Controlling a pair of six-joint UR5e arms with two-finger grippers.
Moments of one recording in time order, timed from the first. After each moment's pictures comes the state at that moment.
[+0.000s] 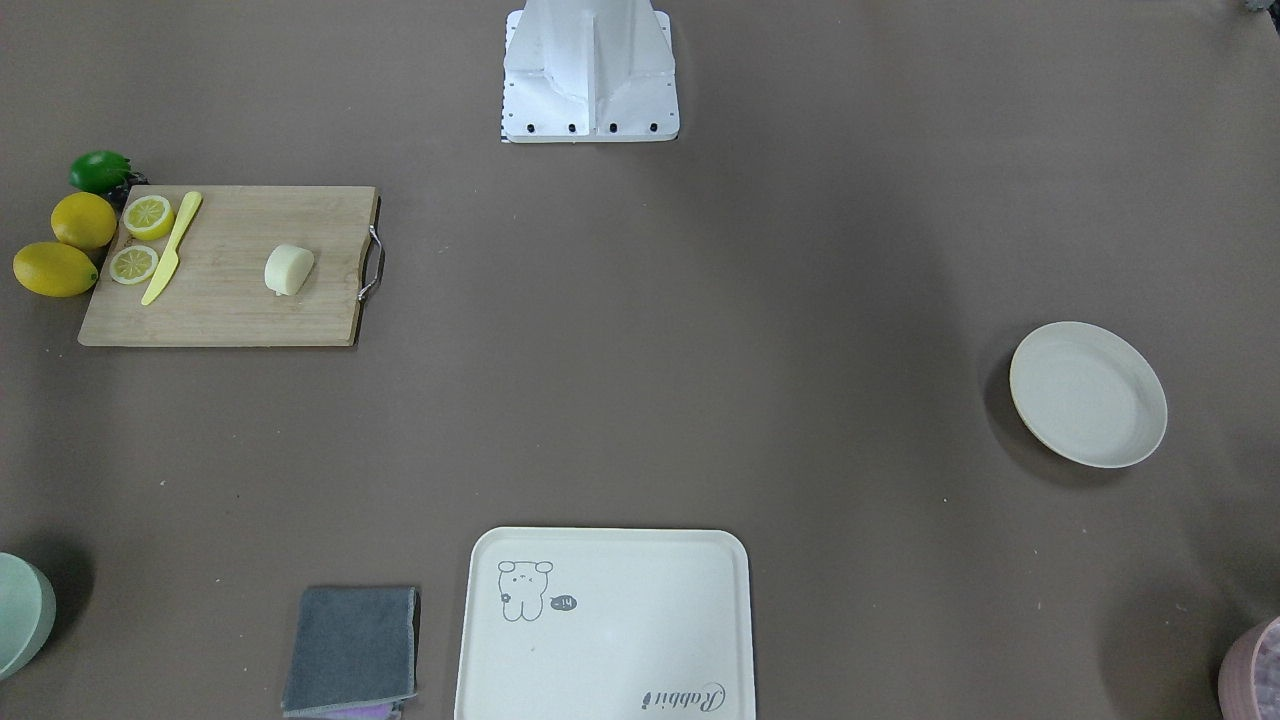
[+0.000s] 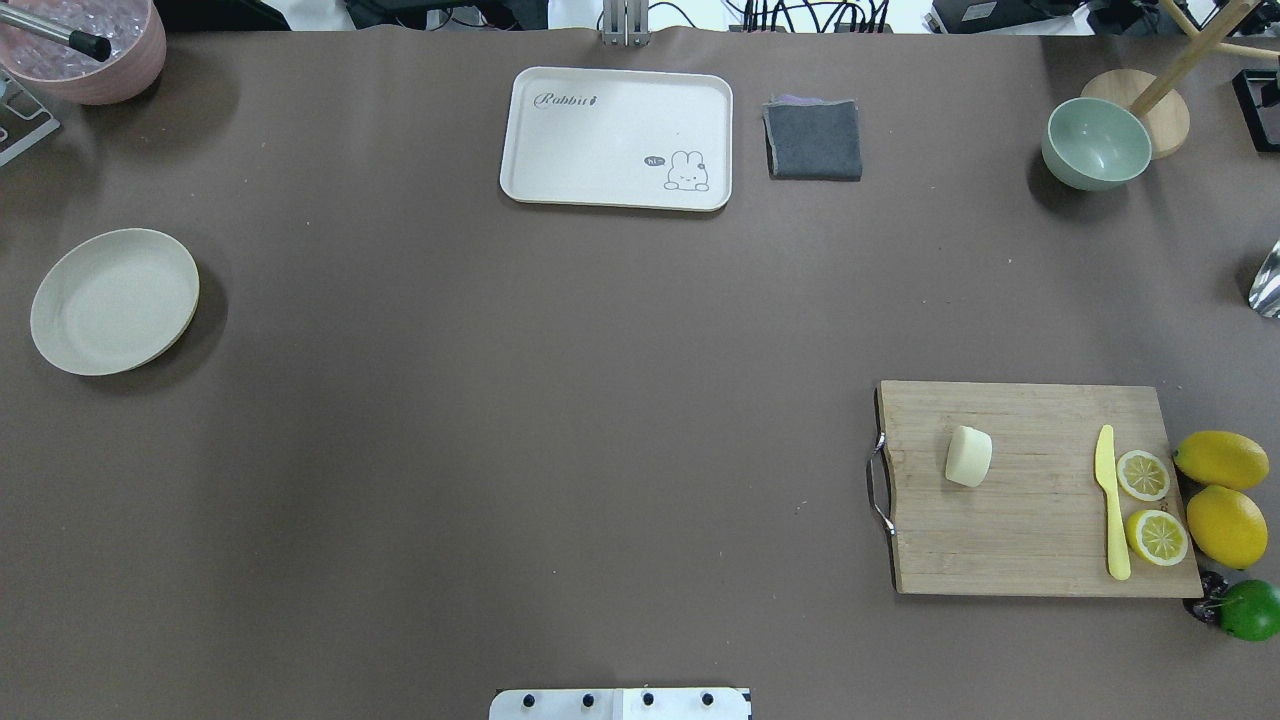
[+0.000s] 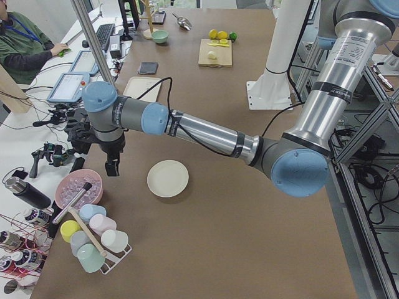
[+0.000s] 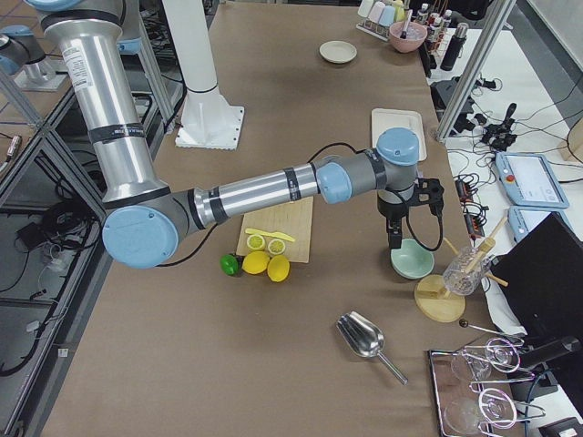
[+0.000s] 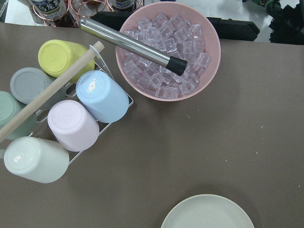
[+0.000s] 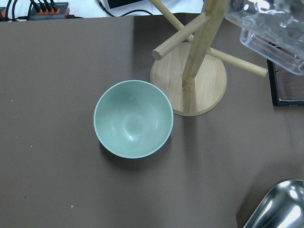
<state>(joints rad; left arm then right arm) -1.62 -1.95 -1.51 -1.45 -2.36 -0.21 1.46 -1.30 1.60 -1.48 2.29 0.38</state>
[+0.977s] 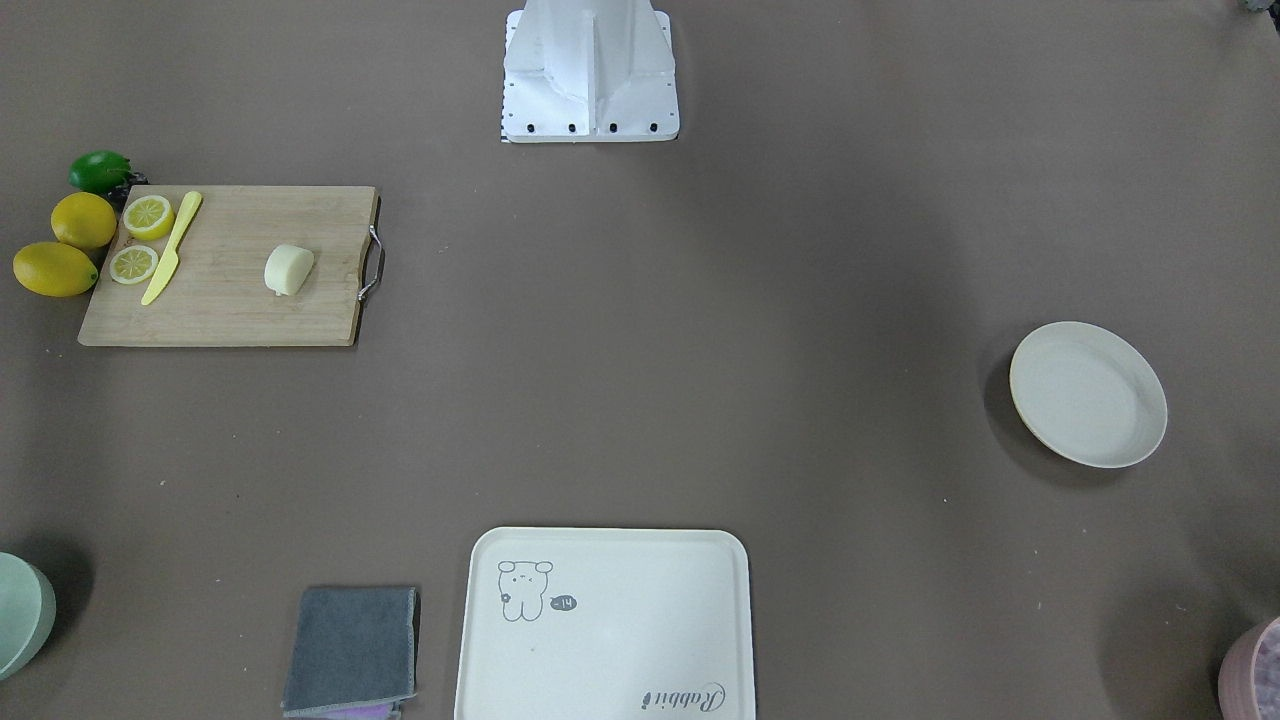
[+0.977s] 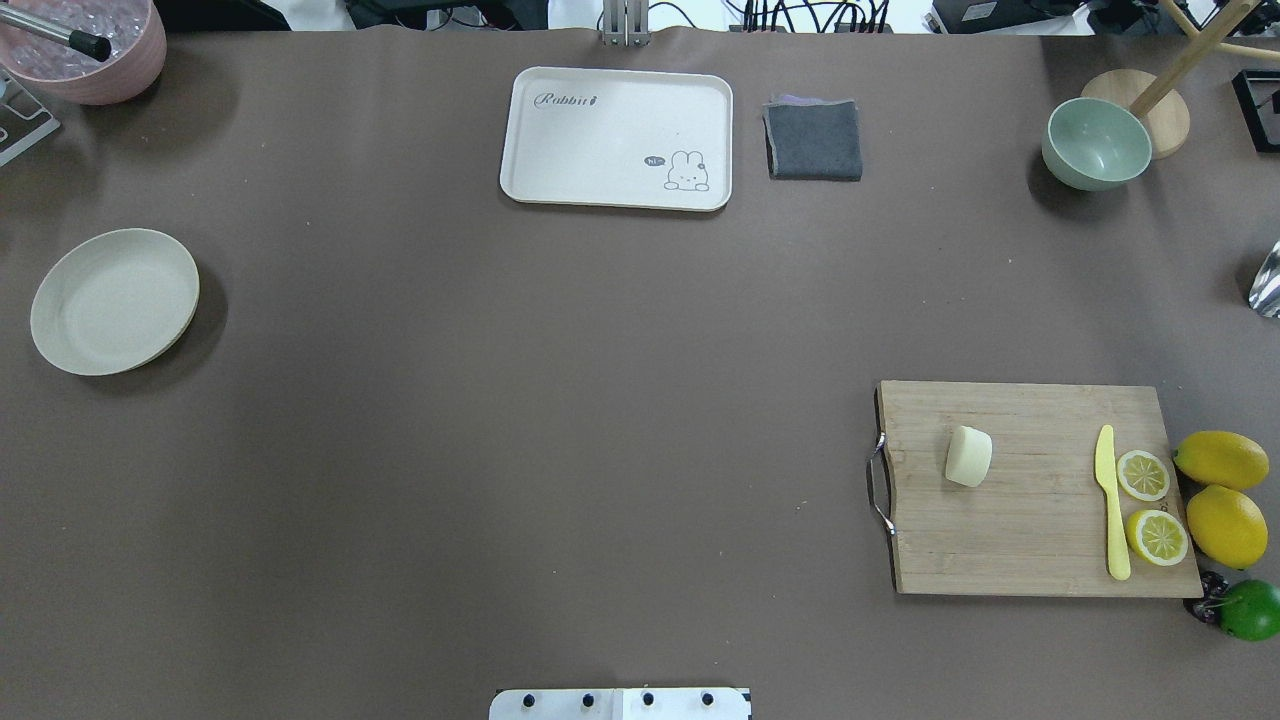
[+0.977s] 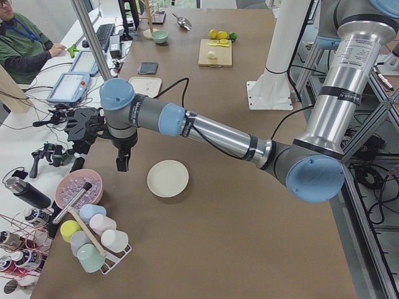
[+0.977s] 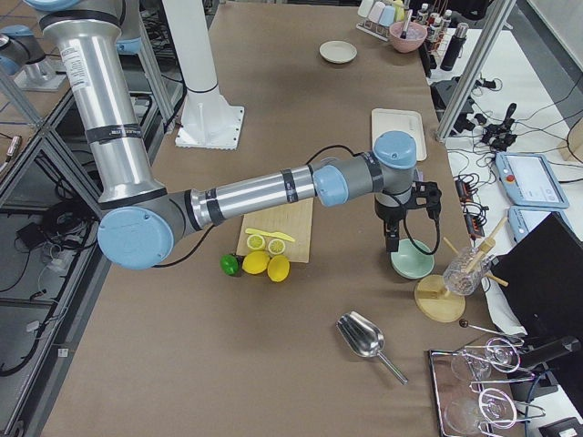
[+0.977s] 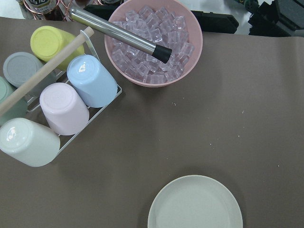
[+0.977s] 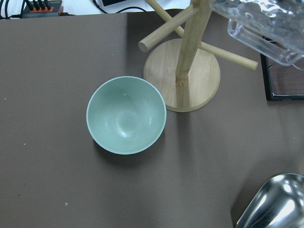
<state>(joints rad) -1.62 -1.88 -1.62 -1.48 -2.43 -0.18 1.47 -1.32 1.61 -1.48 2.29 0.38</state>
